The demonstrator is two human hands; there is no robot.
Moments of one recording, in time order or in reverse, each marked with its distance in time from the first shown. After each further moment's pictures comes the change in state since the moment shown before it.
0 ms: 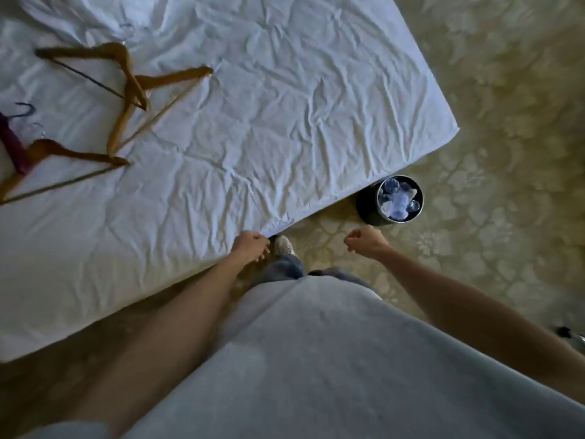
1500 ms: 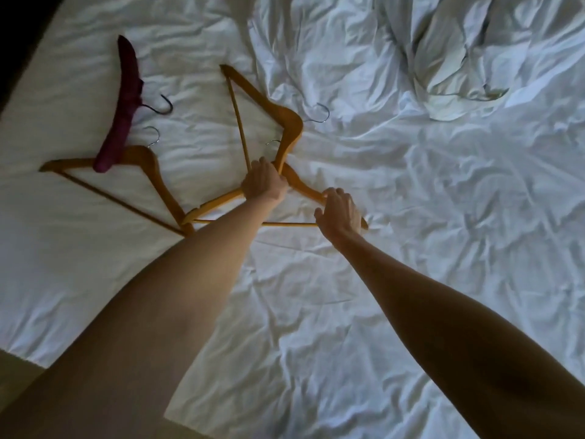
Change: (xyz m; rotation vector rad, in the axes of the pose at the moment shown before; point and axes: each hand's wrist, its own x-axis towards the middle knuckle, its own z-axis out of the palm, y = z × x) left_hand 0.395 0.134 -0.423 -0.089 0.761 -0.309; right_hand 0.402 -0.608 0.048 -0.620 0.158 -0.821
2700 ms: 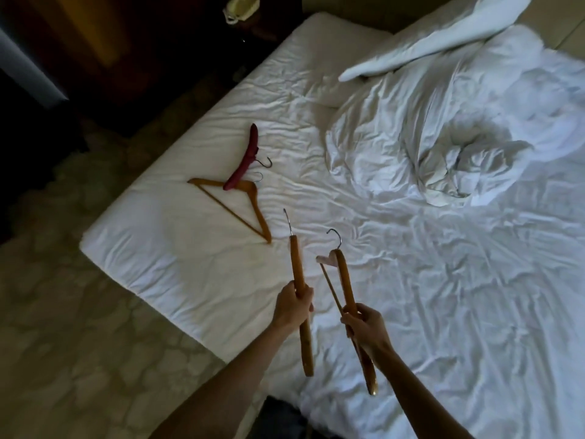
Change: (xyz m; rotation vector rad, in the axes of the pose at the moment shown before) left_hand -0.370 -0.160 -0.088 -0.841 -0.160 -0.094; right_hand -0.361 -0.031 -0.094 0.684 -0.263 0.079
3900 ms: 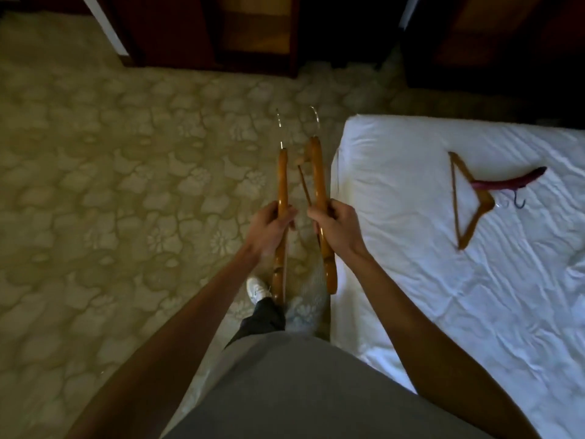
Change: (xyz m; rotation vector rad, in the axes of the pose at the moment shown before) left_hand -0.352 -0.297 -0.218 -0.635 0.896 -0.006; right_hand -0.295 -0.063 0.355 -0.476 -0.884 -0.642
